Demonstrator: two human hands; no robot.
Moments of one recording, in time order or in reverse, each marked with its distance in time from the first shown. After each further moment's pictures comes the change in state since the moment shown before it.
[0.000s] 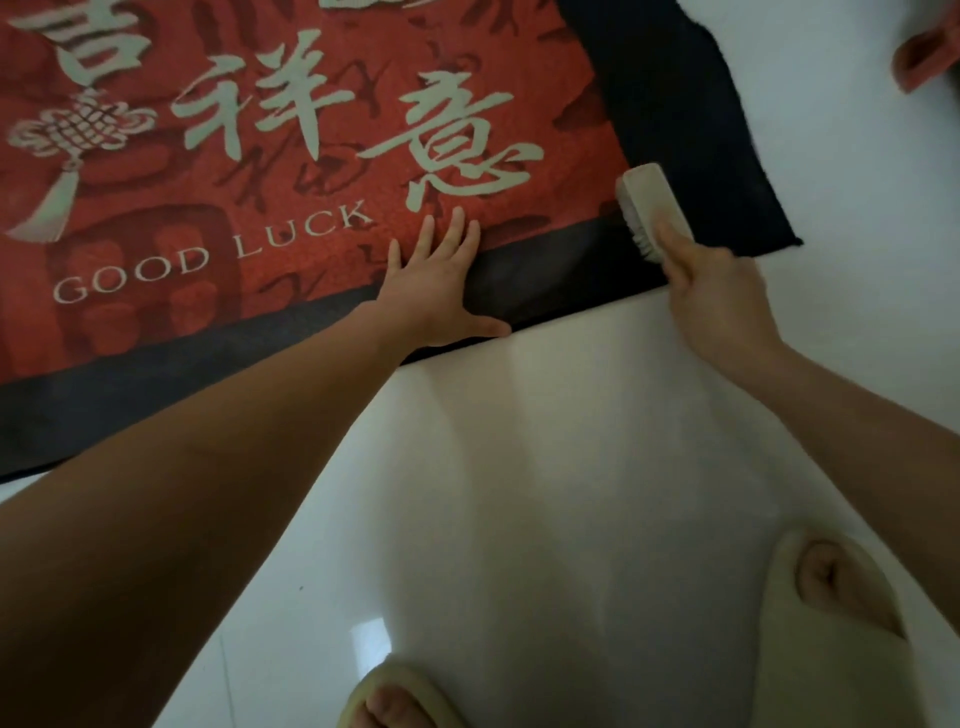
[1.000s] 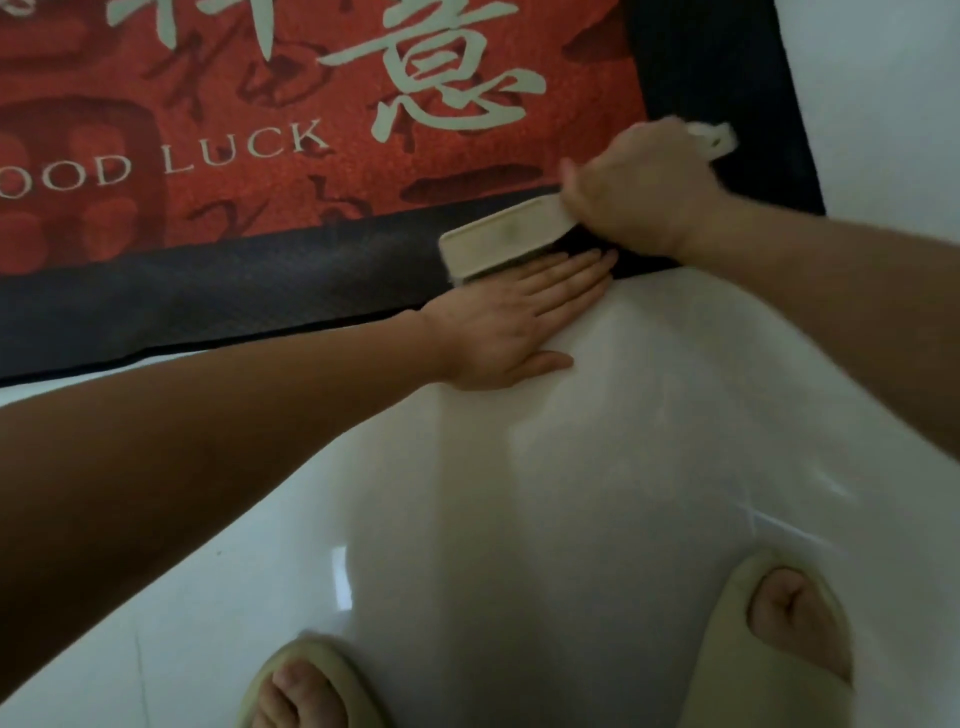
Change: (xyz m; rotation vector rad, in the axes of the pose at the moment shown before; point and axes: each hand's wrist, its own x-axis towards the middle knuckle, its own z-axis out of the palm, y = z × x) left_hand 0.008 0.065 0.053 0.255 0.098 0.675; right_hand 0.085 -0.041 0.015 -0.701 -0.126 -0.854
